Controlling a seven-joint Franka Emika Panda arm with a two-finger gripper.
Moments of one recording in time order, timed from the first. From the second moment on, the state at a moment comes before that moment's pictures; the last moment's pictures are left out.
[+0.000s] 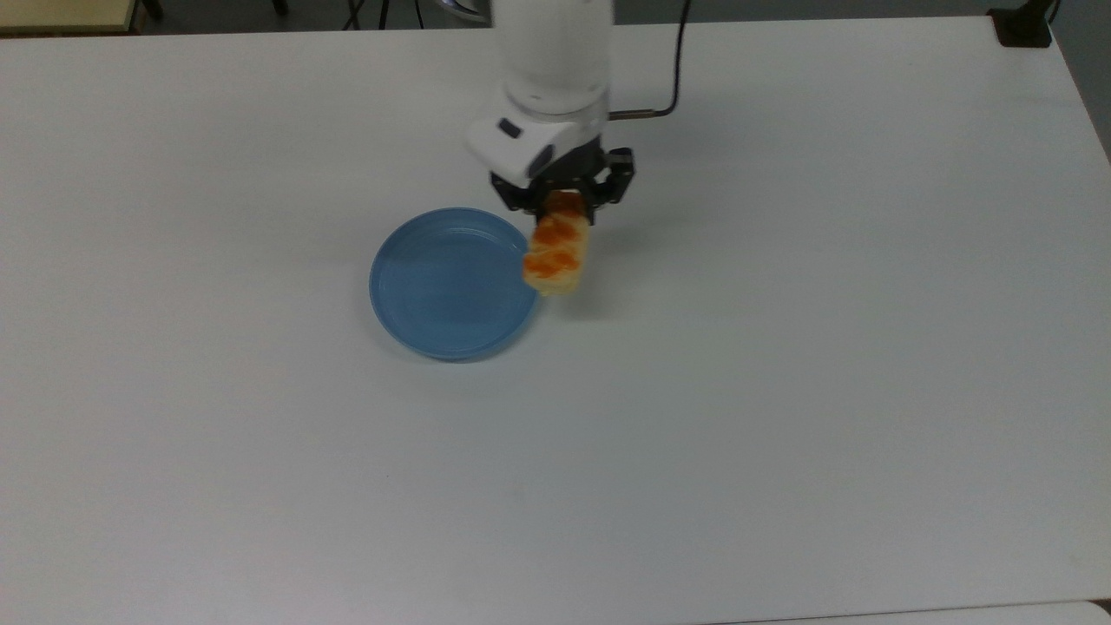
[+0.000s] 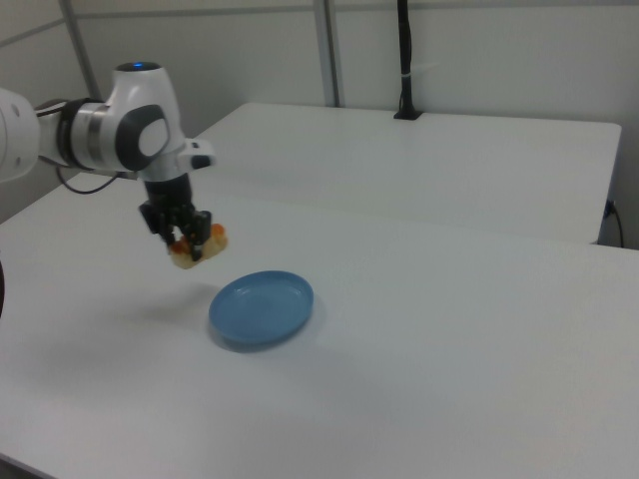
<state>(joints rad) -0.09 0.24 0.31 -1.79 -0.04 2.04 0.14</state>
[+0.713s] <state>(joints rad) 0.02 0.41 0.35 -1.79 -0.15 2.13 0.14</state>
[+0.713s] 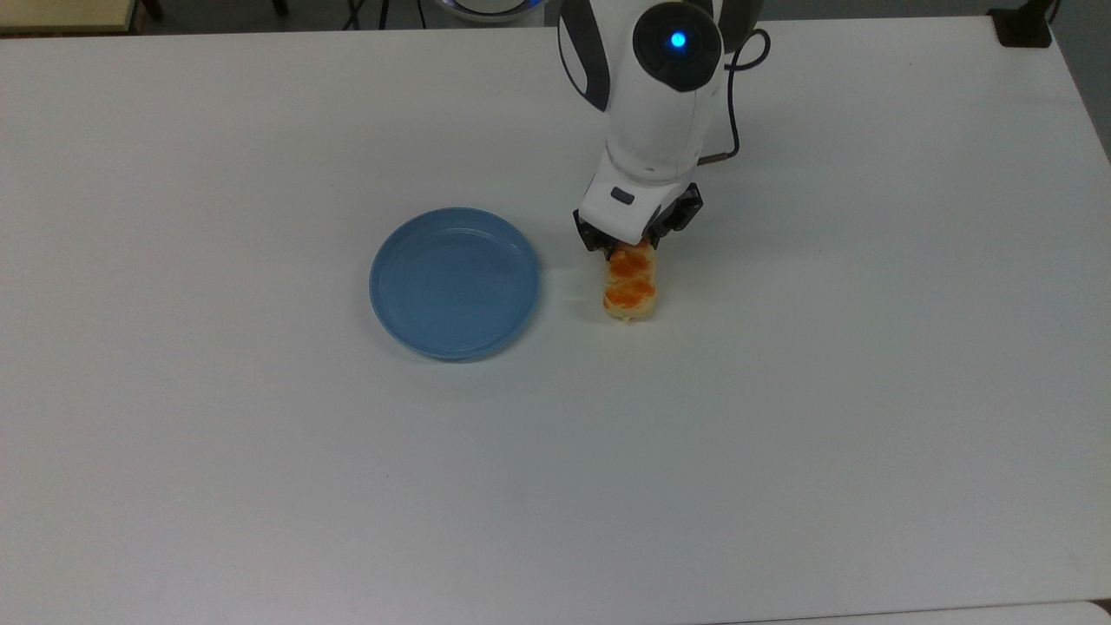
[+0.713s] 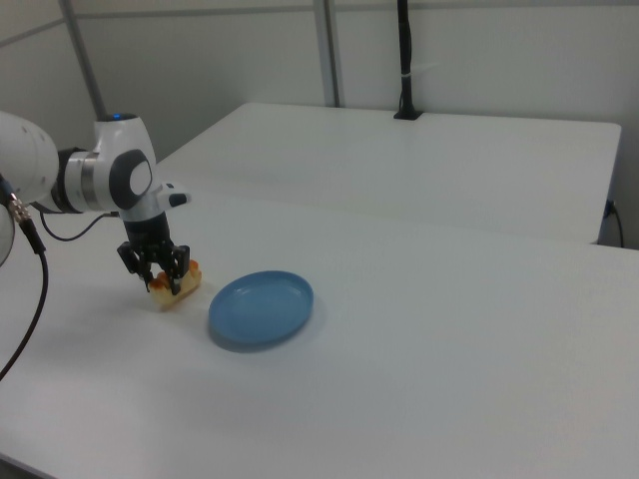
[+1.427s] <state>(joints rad) 0.00 0.39 0.34 -1.77 -0.16 2.10 0.14</state>
